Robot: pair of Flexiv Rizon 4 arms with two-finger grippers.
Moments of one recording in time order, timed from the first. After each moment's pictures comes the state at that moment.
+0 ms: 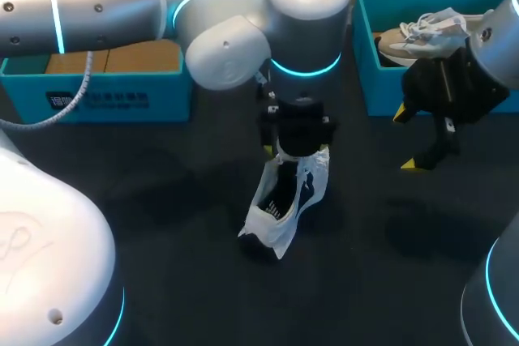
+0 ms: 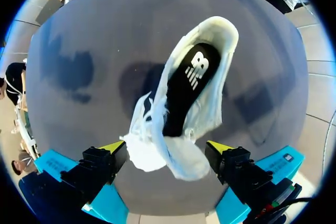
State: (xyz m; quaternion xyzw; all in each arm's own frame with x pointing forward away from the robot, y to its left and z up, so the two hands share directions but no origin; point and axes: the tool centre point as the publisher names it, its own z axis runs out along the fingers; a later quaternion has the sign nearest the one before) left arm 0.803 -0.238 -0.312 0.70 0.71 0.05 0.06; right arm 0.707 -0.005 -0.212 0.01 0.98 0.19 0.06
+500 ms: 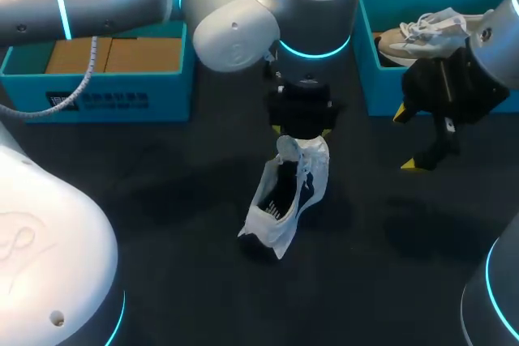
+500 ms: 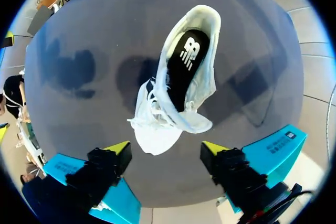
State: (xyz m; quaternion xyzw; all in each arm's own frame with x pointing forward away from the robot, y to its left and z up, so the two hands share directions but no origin) left arm 0.821 -0.251 -0.292 0.74 0.67 0.07 0.07; right arm 0.707 -0.005 -0.212 0.01 0.98 0.19 0.06
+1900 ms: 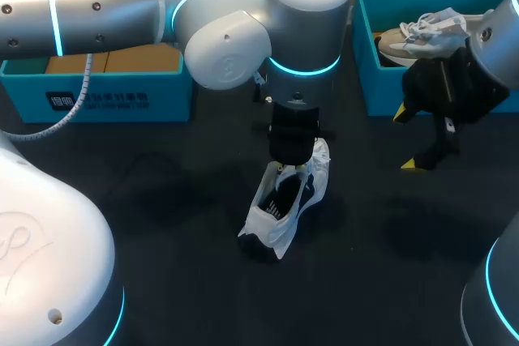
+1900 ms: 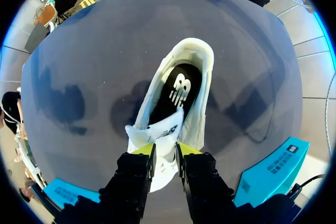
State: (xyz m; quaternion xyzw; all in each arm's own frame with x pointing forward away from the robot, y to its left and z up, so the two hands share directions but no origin) left arm 0.768 -0.229 -0.319 0.76 0.65 0.02 0.01; right arm 0.707 -0.005 -0.212 0.01 0.98 0.19 0.06
